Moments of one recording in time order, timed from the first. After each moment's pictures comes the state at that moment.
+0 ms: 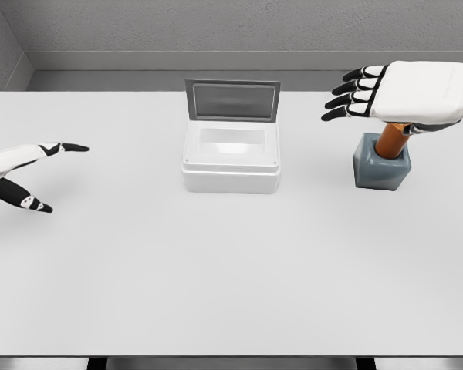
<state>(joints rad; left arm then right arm) -0.47 0.99 -0.57 -1.24 0.23 -0.61 -0.61 -1.00 -1.10 0.78 -1.76 0.23 -0.61 0.61</state>
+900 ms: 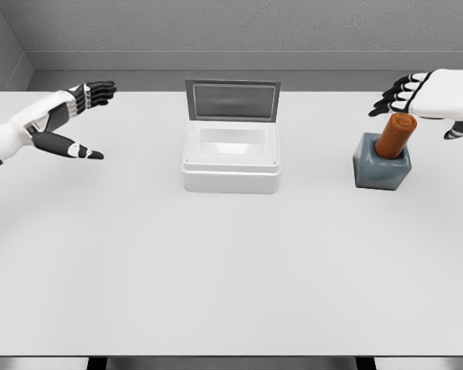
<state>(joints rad) -0.66 0.77 -0.68 -1.08 0.64 -0.46 -0.61 -0.97 -1.10 0.82 -1.53 0.32 -0.61 0.61</state>
